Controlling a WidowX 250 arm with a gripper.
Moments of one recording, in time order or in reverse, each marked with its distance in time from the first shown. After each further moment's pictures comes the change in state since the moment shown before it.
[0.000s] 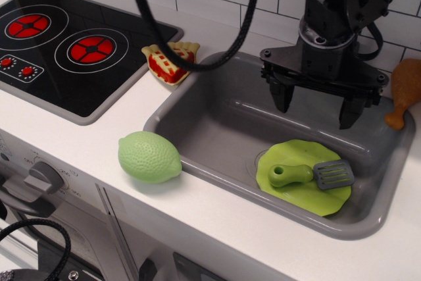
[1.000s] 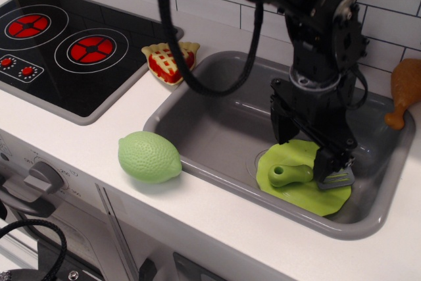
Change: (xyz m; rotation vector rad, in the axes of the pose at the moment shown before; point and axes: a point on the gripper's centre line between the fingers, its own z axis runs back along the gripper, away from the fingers) arm -0.027 0.003 -0.046 -0.095 0.143 -0.575
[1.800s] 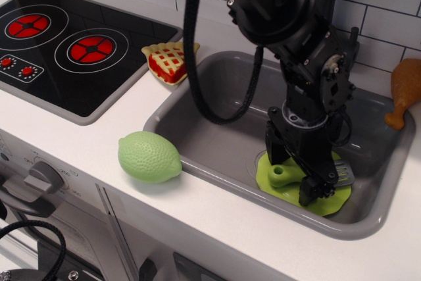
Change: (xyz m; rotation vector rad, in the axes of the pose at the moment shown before) arm -0.009 0.000 -0.039 0.026 0.024 -0.091
